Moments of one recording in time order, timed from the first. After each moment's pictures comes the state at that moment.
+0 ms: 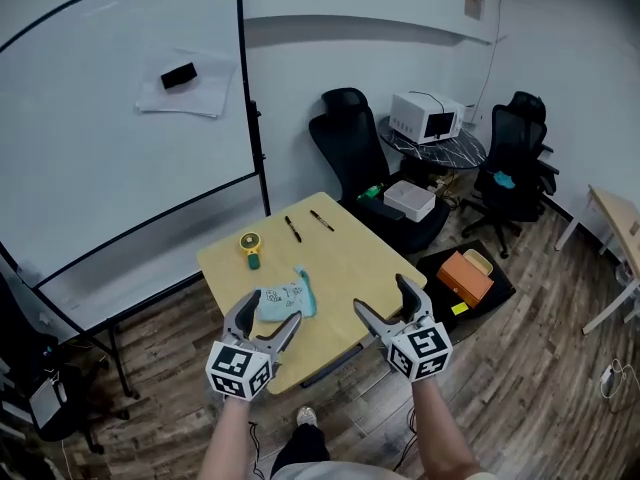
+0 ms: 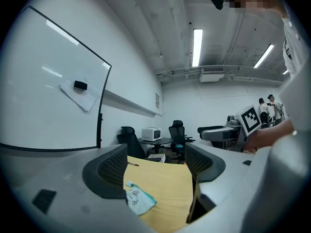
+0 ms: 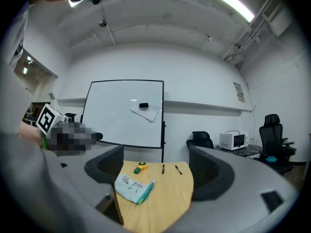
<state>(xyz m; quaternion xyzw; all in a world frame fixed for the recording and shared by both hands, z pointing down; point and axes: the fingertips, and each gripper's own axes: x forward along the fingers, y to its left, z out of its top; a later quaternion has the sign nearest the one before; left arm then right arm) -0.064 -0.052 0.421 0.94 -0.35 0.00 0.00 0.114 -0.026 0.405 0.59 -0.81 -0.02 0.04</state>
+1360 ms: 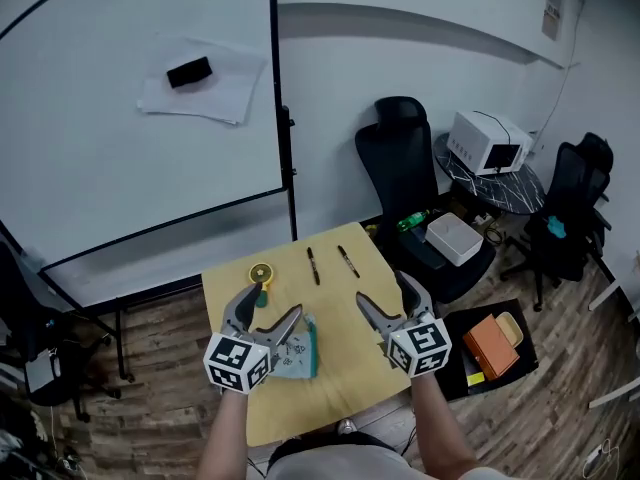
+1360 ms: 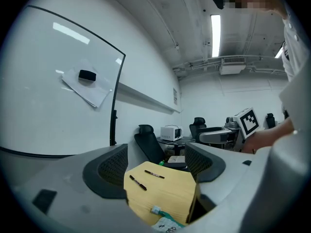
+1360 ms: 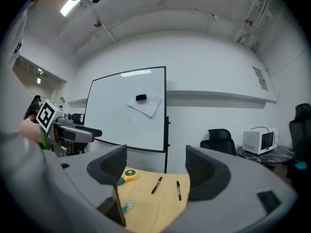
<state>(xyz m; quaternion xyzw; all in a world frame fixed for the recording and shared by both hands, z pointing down) -0.031 -0.239 0.410 0.90 -0.44 0.01 0.02 0.148 -0.254 0.403 0.50 -0.86 -0.01 0.05</state>
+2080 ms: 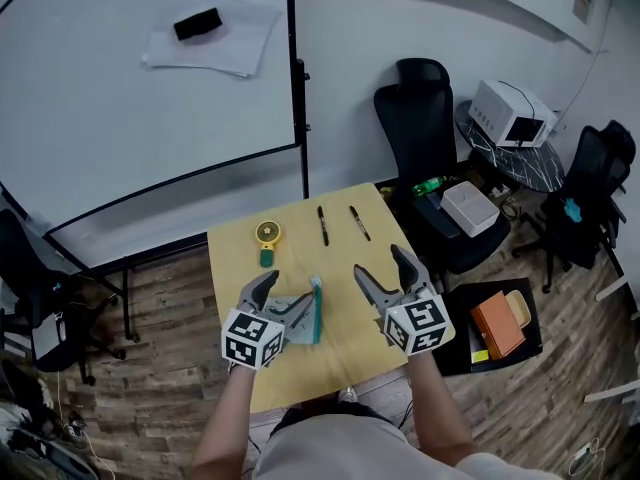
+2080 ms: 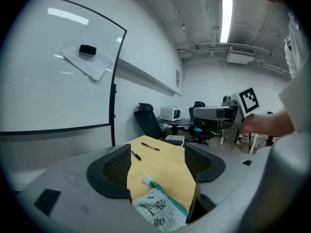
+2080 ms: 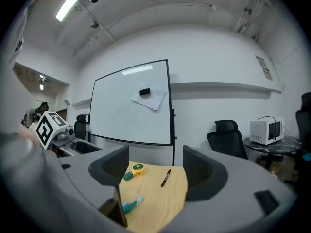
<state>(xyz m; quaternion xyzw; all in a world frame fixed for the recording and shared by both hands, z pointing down) -0.020 -0.225 0.499 0.89 -0.44 0.11 0.10 0.124 -0.256 0.433 0.47 -0.88 0.02 0.06</state>
